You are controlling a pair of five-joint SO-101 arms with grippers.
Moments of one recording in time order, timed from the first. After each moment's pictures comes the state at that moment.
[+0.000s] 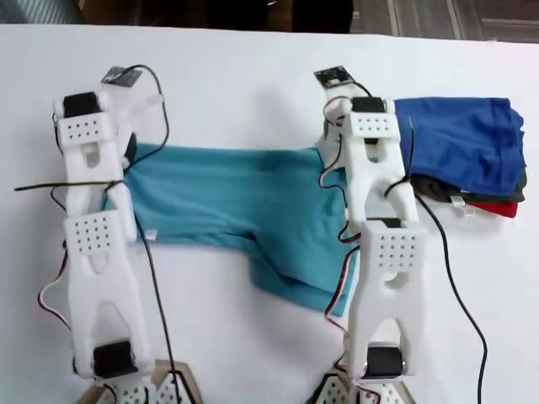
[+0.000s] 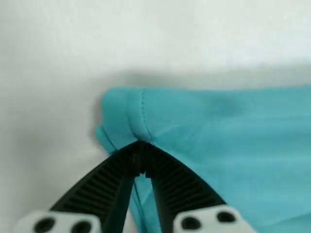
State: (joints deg) left arm -19.5 73.1 -81.9 101.4 -20.7; right arm -5.1 47.6 -40.1 80.5 19.2
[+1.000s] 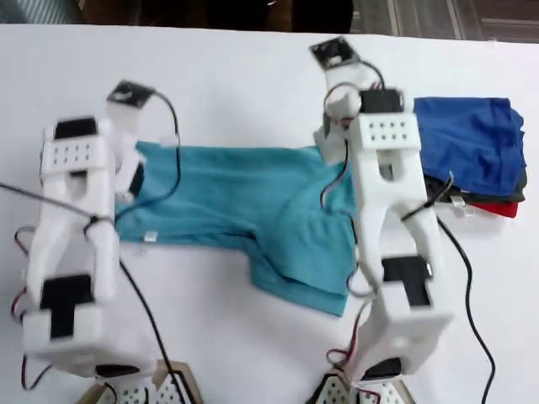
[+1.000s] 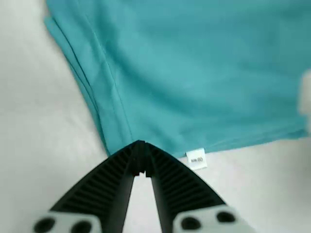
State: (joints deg) left arm -16.6 0.2 13.5 76.9 -21.8; right arm -9.7 10.7 -9.6 78.9 19.3
